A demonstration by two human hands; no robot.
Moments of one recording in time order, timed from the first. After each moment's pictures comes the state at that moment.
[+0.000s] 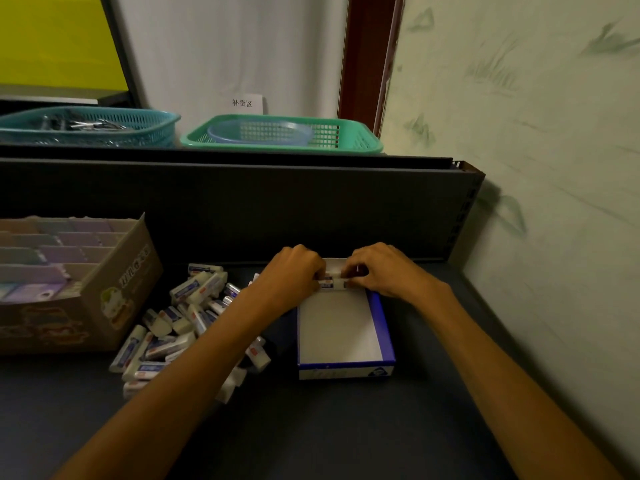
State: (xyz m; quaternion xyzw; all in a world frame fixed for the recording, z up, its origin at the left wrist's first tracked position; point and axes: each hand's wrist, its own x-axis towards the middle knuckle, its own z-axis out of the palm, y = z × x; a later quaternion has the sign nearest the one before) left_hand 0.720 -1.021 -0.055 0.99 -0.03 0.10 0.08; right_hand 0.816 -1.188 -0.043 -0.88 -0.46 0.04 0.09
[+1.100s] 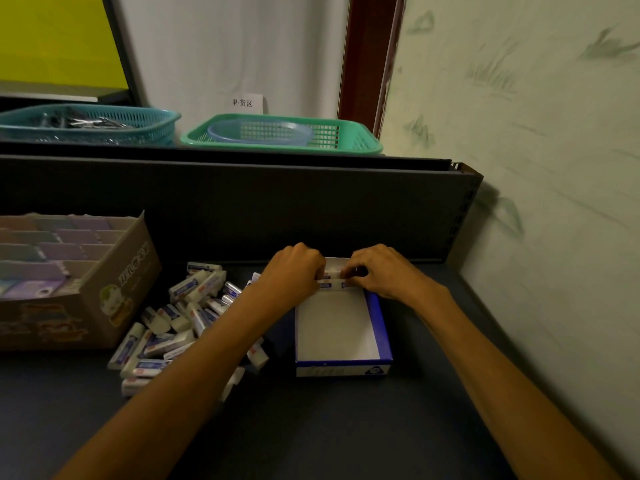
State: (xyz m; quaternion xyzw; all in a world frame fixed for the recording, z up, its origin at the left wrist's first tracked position) left_hand 0.721 -1.027 -0.052 0.99 0.00 0.10 0.08; right_hand 0.816 -1.190 -0.047 -0.88 -0.45 0.04 0.10
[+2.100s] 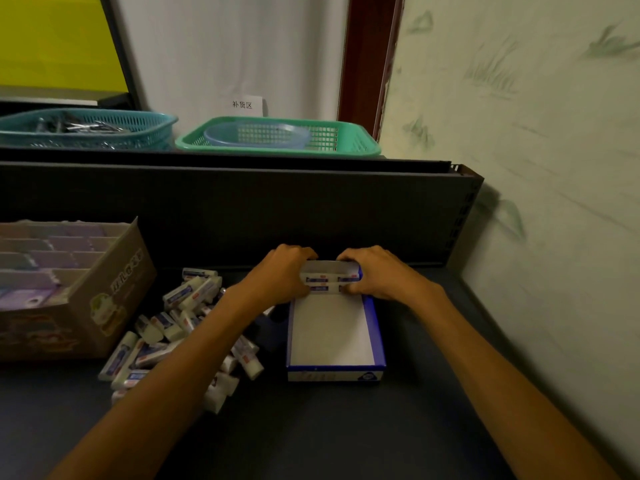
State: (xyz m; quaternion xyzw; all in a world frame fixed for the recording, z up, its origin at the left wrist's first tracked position) left_hand 0.732 -1.009 -0.051 0.99 0.03 0.04 0.16; right_hand 0.825 -1.183 -0.048 -0.90 -0.40 0.08 0.15
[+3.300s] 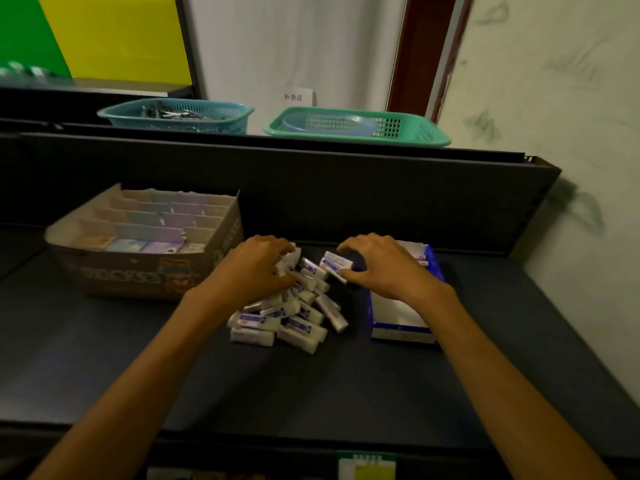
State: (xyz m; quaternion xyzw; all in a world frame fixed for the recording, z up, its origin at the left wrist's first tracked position) left_hand 0.577 -0.925 -0.037 0.98 0.12 0.10 0.13; right_hand 0.712 -1.112 -0.031 -0.87 -0.47 -0.01 0.12
